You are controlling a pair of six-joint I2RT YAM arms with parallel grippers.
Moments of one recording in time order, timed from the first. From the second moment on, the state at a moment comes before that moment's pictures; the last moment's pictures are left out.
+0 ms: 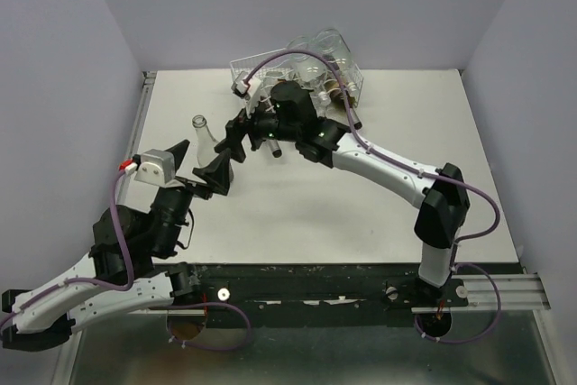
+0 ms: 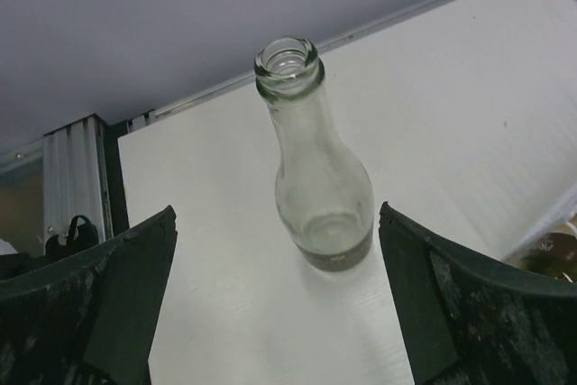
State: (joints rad) left arm -1.18 0.43 0.81 -0.02 -0.83 0.12; right arm 0.91 1.85 1.71 -0.09 -0.35 0.06
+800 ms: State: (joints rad) left arm -1.18 0.36 0.83 -0.09 -0.93 0.11; right arm 0.98 2.20 2.02 0.02 -0.14 0.06
